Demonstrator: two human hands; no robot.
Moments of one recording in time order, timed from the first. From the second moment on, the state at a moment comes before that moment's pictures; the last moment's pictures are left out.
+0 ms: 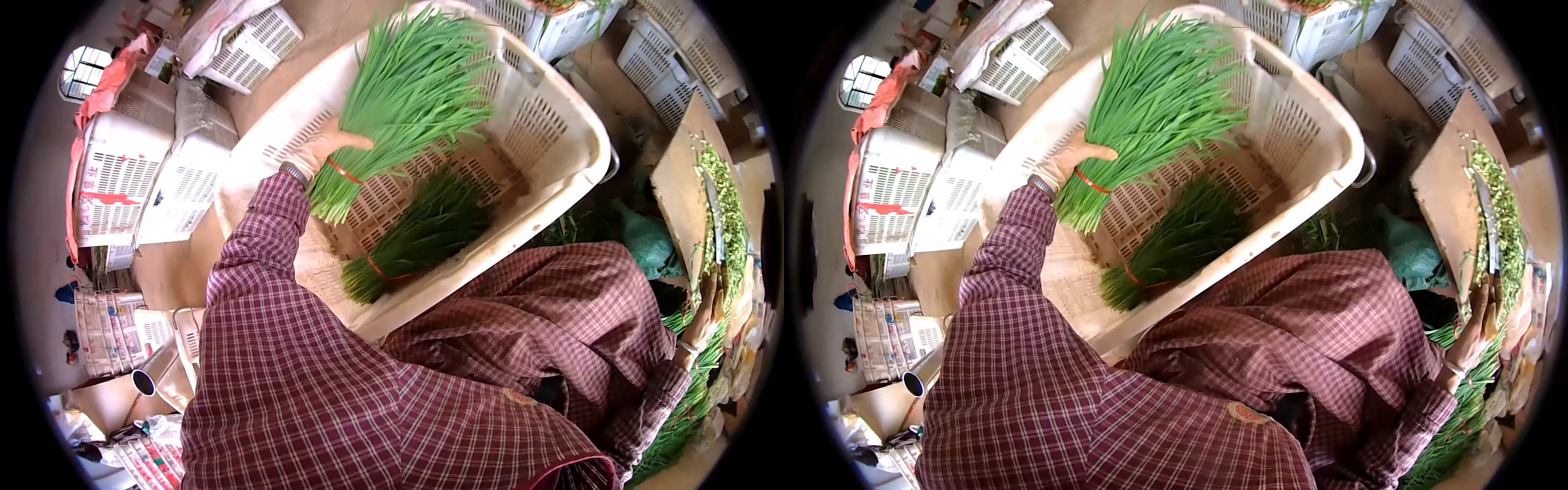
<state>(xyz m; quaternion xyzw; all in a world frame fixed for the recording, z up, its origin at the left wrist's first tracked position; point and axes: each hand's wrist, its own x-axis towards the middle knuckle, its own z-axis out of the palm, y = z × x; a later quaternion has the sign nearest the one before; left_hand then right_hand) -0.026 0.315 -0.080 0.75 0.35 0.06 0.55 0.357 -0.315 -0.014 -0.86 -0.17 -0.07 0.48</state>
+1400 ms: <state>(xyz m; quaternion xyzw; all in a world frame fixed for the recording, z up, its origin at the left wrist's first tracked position) -0.159 0.238 -0.271 0.79 0.41 -0.24 0.40 0.354 -0.385 -0.024 -0.91 -0.06 -0.02 0.40</state>
